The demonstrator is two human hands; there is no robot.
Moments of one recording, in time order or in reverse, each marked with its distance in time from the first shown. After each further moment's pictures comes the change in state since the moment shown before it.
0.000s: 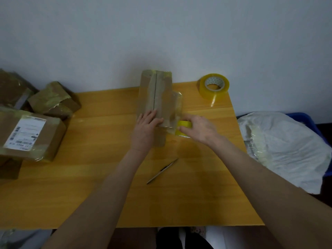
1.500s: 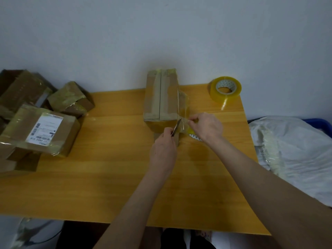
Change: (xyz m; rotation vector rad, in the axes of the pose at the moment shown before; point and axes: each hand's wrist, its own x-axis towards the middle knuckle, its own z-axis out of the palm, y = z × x) left_hand -0.023 0.093 -0.051 -0.197 -0.147 -0.482; right_hand 0.013 -0.014 0.000 0.004 0.146 0.140
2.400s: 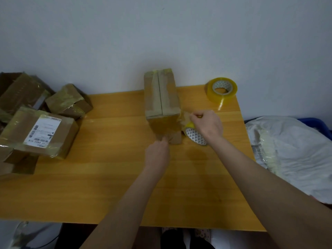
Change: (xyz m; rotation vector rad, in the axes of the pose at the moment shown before) left_hand 0.008 -0.024 0.011 0.492 -0.225 0.037; right_hand -0.008 0.004 -0.004 0.281 0.143 0.094
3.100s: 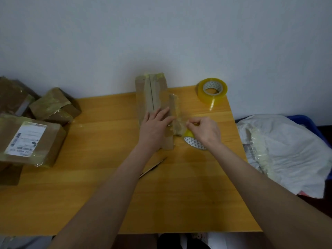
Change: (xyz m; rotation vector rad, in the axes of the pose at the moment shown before) left_hand 0.066 -0.001 -0.018 0.018 0.202 0.352; right_hand 0.003 0.028 -0.002 0.024 -0.069 0.029
